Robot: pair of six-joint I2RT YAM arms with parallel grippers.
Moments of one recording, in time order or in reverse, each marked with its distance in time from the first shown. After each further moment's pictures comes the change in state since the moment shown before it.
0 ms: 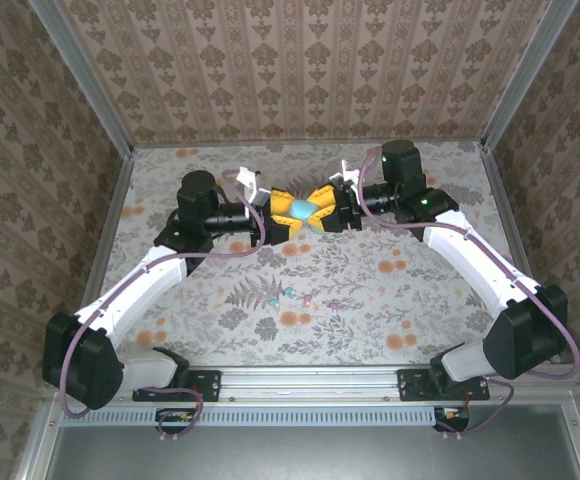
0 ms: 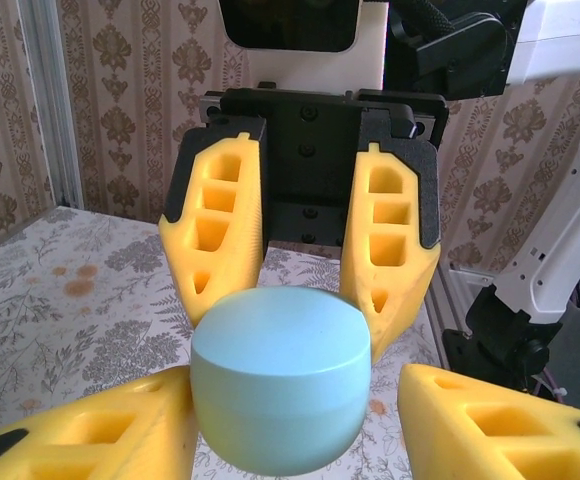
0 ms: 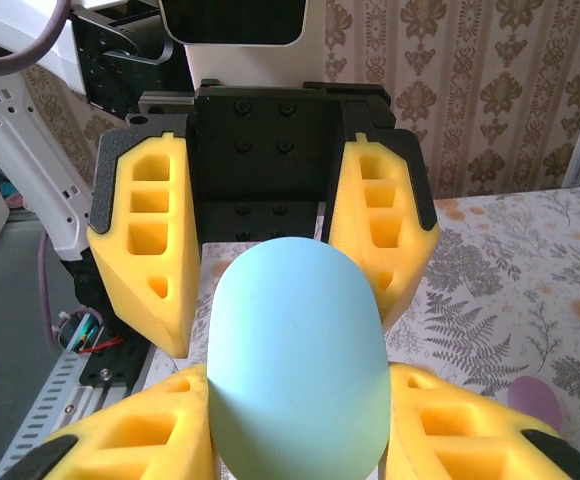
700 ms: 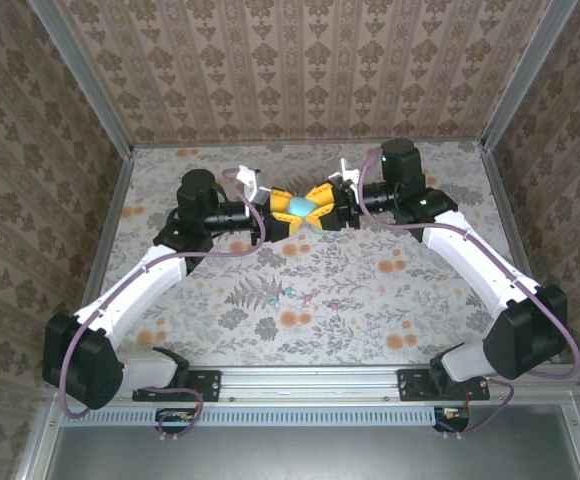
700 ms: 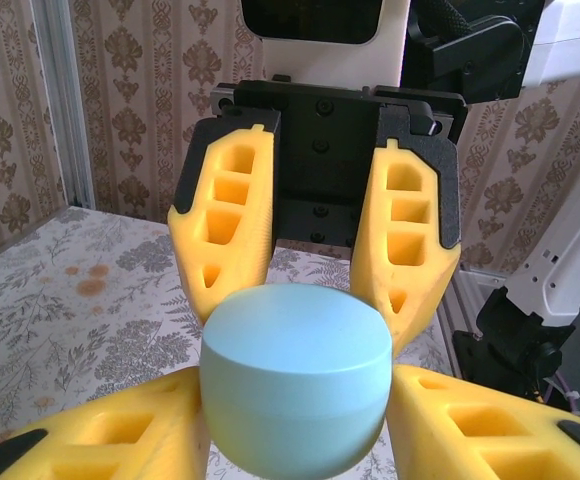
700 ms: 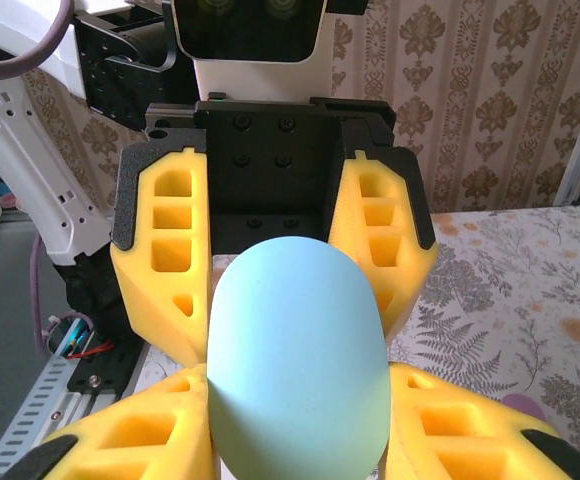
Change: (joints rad) left arm -0.001 0.000 0.013 -0.019 -0.023 0.010; right arm 0.009 0.000 -0.001 0.046 0.006 0.008
